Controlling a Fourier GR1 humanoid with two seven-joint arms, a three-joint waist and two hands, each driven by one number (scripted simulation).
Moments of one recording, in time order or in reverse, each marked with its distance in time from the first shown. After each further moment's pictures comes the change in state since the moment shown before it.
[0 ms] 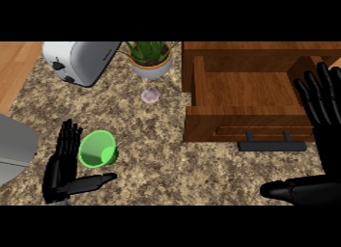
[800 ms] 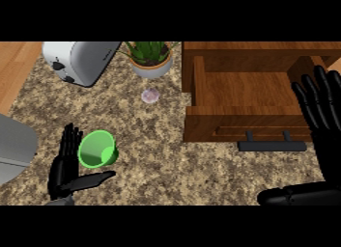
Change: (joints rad) left arm -0.108 0.029 0.073 0.315 0.020 -0.036 -0.187; right arm 0.016 0.015 0.026 -0.038 0.019 -0.001 0.028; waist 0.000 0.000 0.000
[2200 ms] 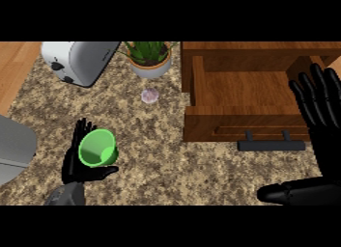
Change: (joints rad) left arm -0.252 0.034 0.062 0.485 0.079 -0.242 -0.236; right arm -0.015 -0.001 -0.009 0.029 -0.011 0.012 -0.008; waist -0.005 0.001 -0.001
